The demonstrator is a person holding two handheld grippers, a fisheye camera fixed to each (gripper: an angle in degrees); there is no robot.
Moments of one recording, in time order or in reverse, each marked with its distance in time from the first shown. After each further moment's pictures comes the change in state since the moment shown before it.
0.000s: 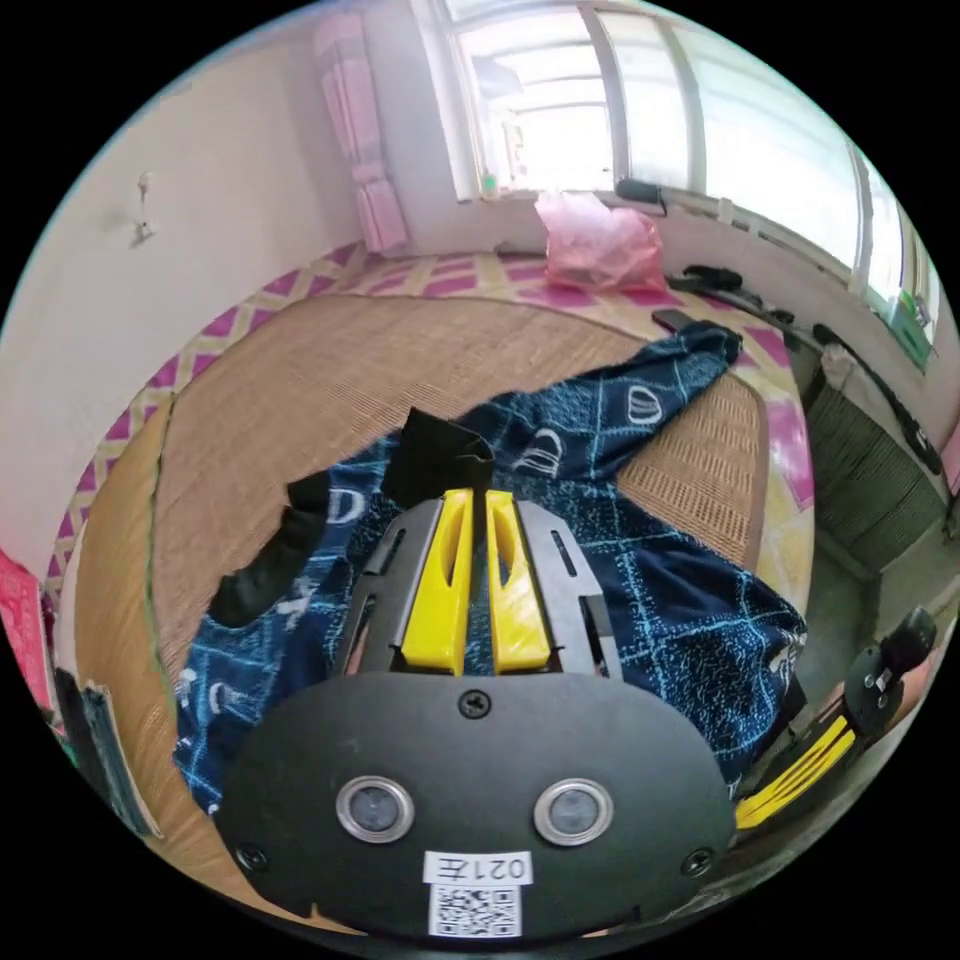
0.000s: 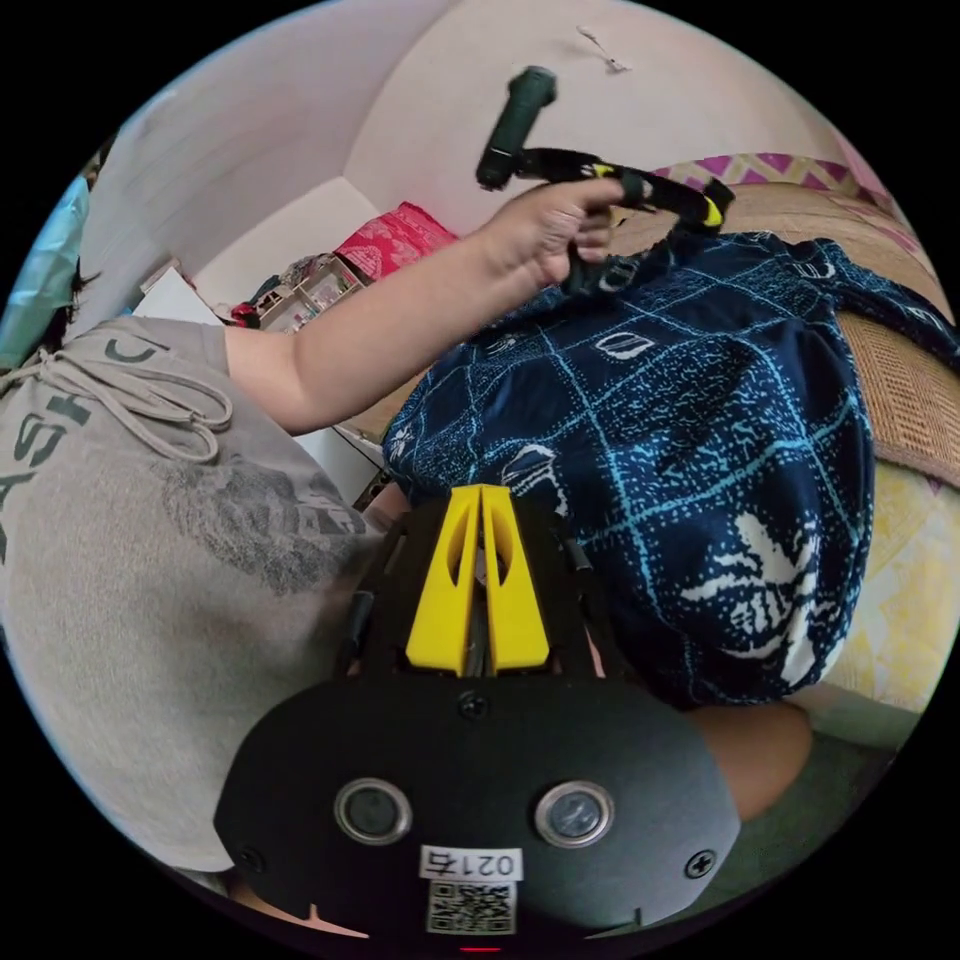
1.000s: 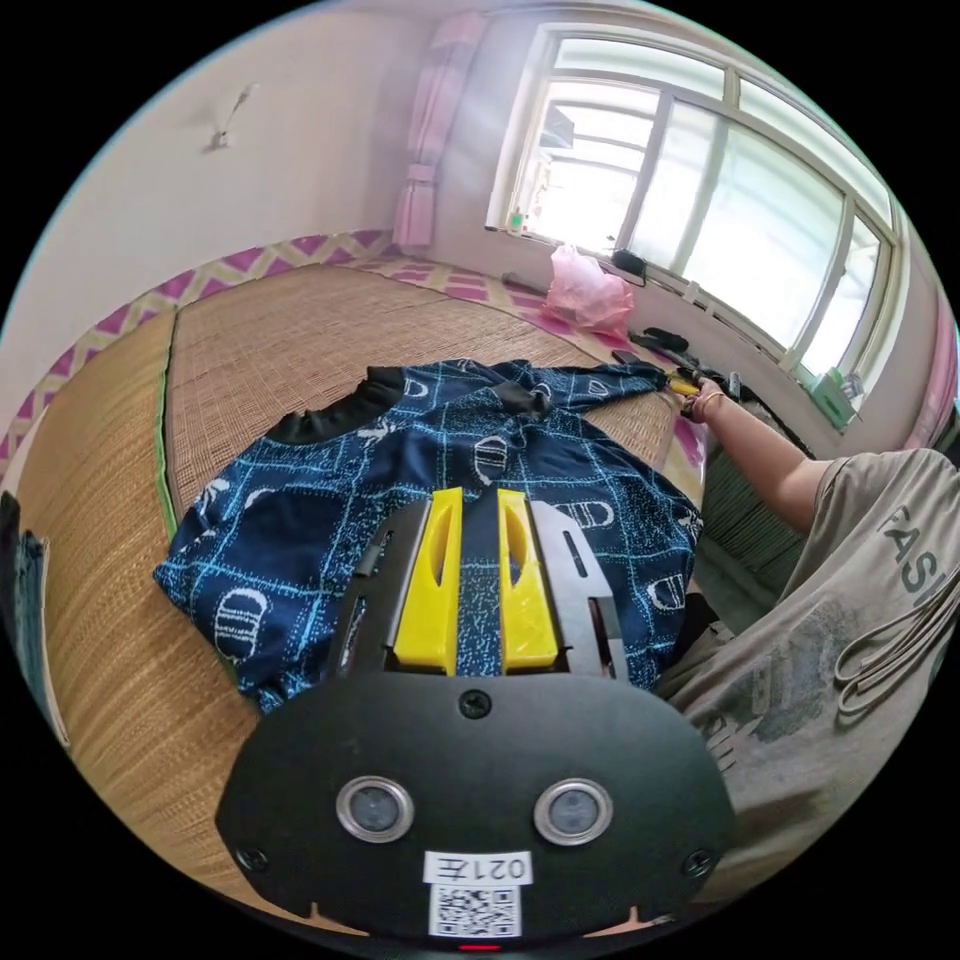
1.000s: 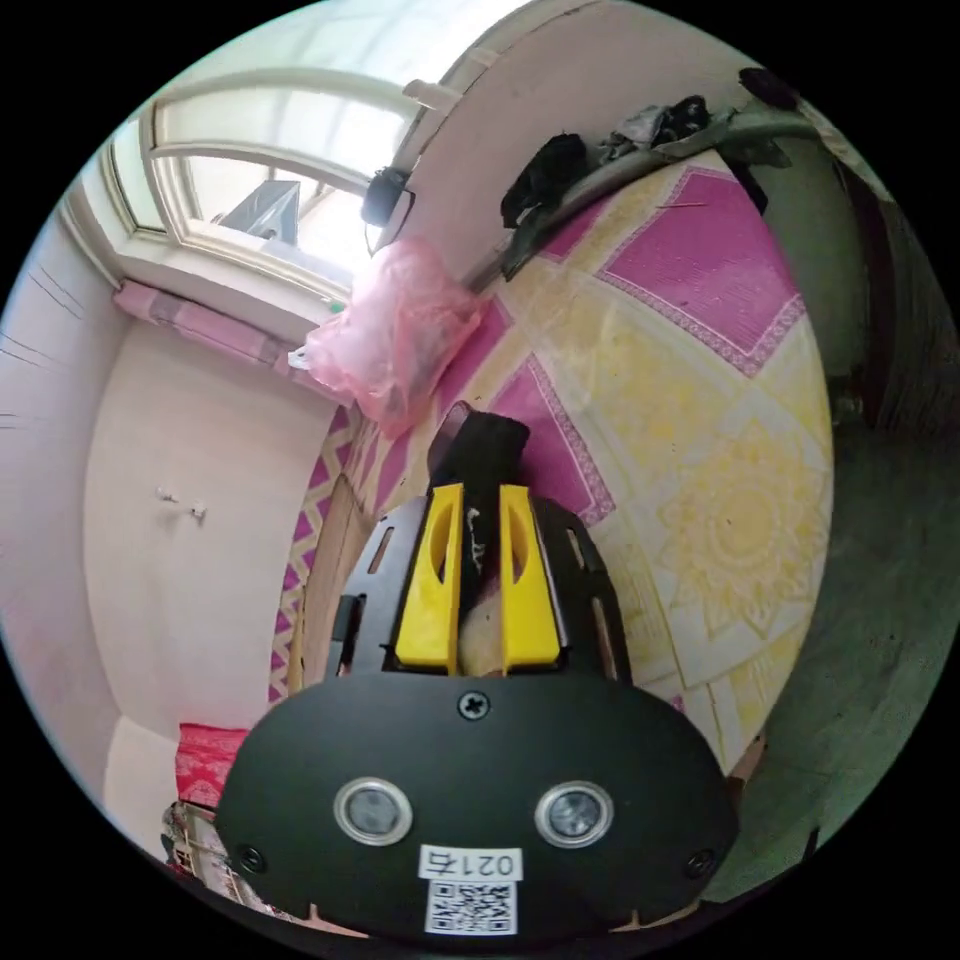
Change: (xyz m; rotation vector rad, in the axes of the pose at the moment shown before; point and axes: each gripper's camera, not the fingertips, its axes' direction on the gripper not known) left arm -0.164 0.248 -0.182 0.105 0.185 -0.205; right arm 0.384 0.147 -0.474 1.029 0.577 1.022
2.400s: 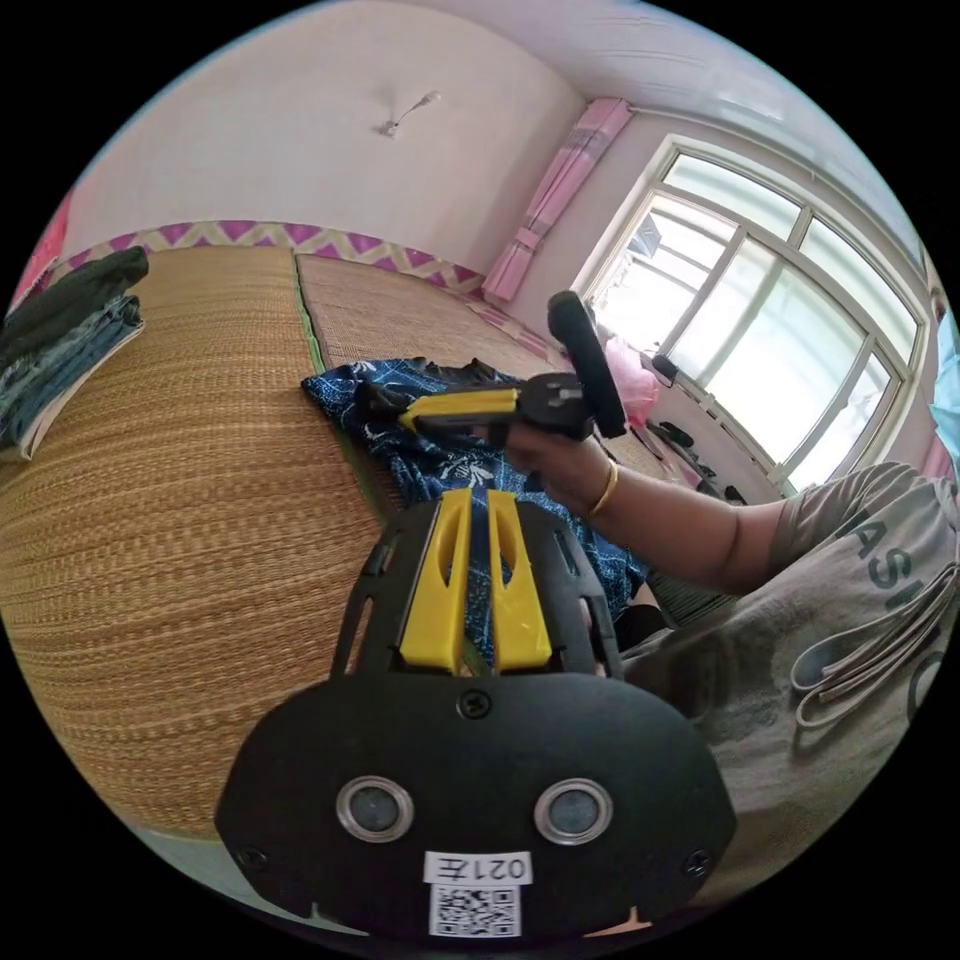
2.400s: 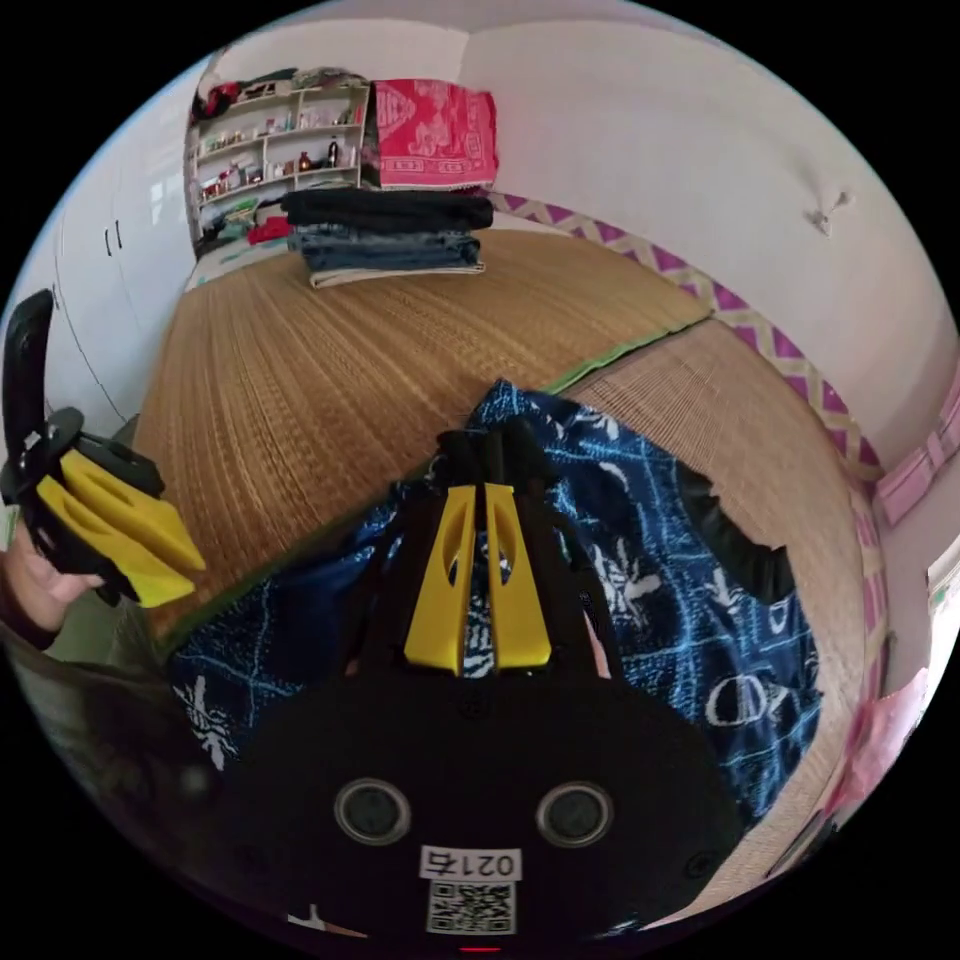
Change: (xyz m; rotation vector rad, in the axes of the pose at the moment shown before) left arm -0.105 0.389 -0.177 0.195 0.027 -0.320; right arm -0.649 0.967 0.277 -0.792 -0.297 -1.692
